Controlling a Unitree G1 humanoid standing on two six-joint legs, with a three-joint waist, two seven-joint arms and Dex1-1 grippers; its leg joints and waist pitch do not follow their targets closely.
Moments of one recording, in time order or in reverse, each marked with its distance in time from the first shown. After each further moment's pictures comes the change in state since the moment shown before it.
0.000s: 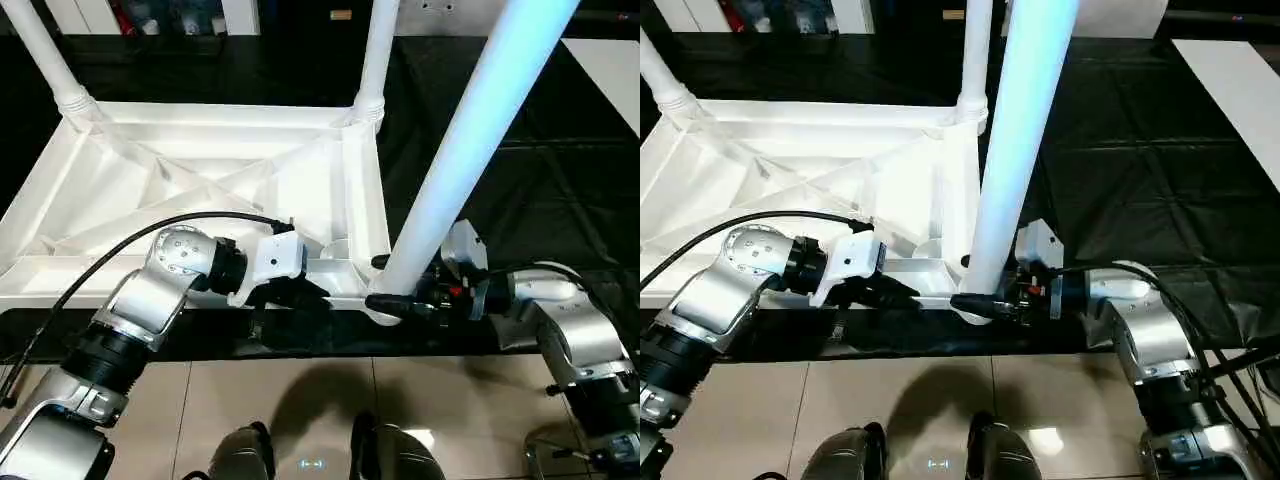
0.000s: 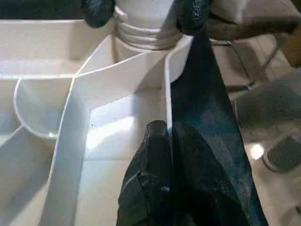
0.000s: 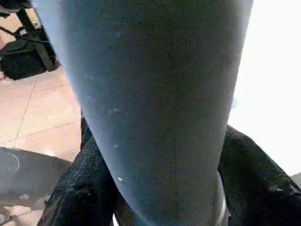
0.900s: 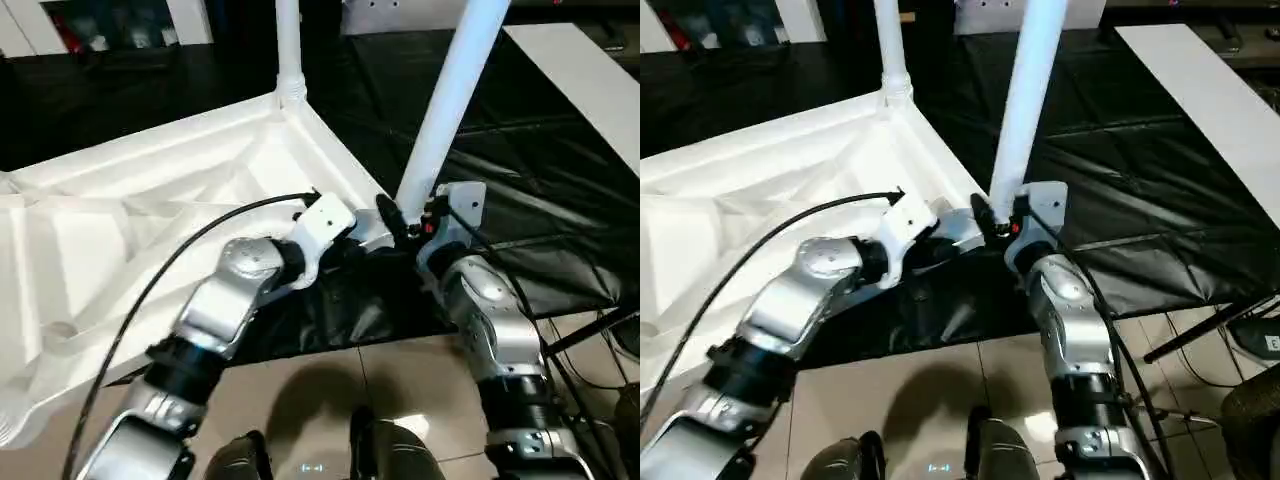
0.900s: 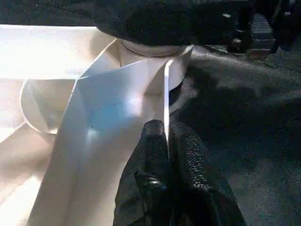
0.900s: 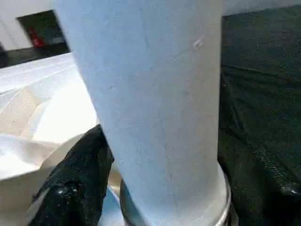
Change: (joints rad) left arm 0.001 -0.295 0.069 -0.074 0.104 0.343 0.531; right arm -0.056 0.379 -0.180 0.049 -0.139 0.031 -0.829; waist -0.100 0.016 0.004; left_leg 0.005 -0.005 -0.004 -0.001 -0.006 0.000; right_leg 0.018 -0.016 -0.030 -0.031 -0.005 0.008
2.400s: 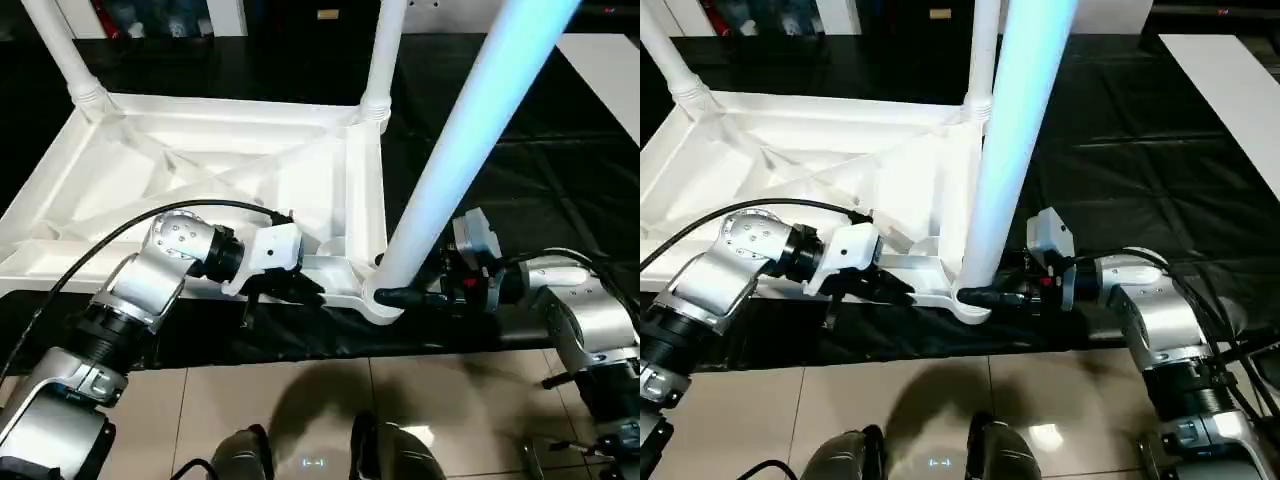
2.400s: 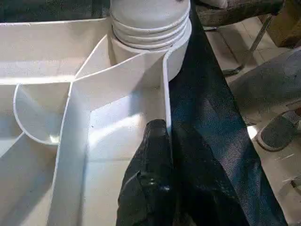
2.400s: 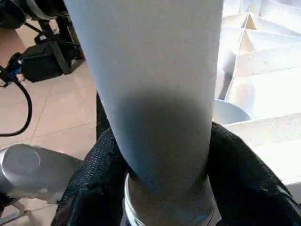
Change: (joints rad) left arm -0.096 0.323 -0.099 0.194 -0.085 -0.437 -0.629; right arm -0.030 -0.445 0.179 0.002 0.187 -0.035 0.992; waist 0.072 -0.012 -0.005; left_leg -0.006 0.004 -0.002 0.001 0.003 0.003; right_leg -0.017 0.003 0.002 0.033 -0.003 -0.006
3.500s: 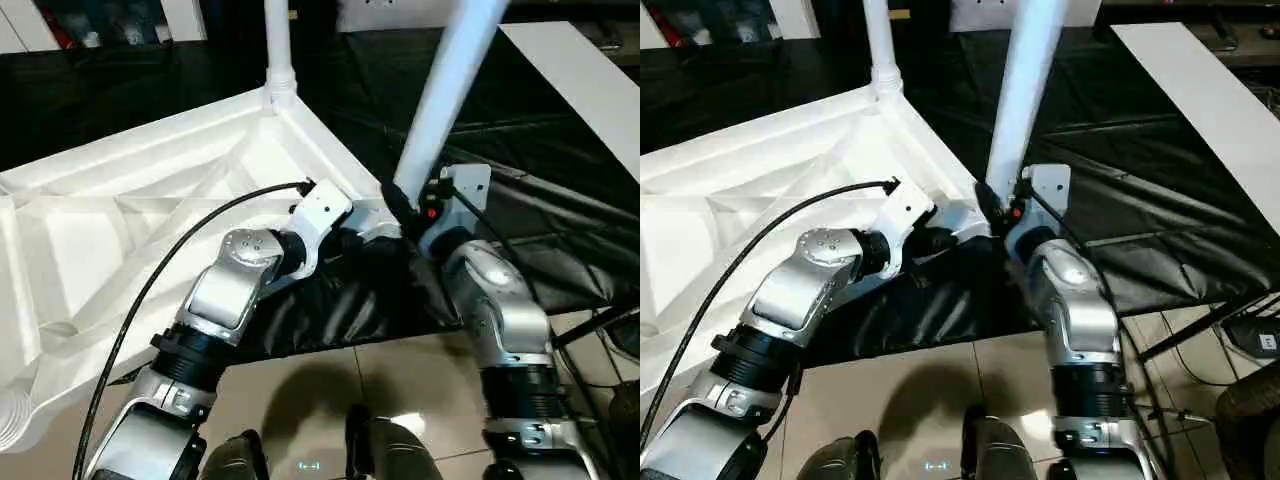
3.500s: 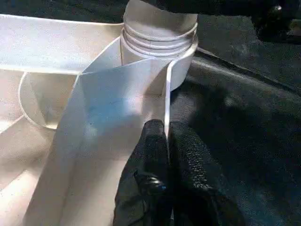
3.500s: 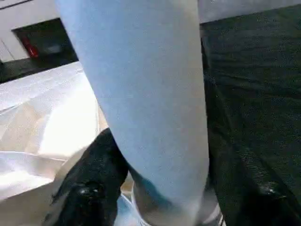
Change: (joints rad) left arm 0.040 -0.383 0.138 -0.130 0.087 0.499 0.676; right arm -0.022 0.495 -0.236 -0.073 -0.166 0.178 -1.059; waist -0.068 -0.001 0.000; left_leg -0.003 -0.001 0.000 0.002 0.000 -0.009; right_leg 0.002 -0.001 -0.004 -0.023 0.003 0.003
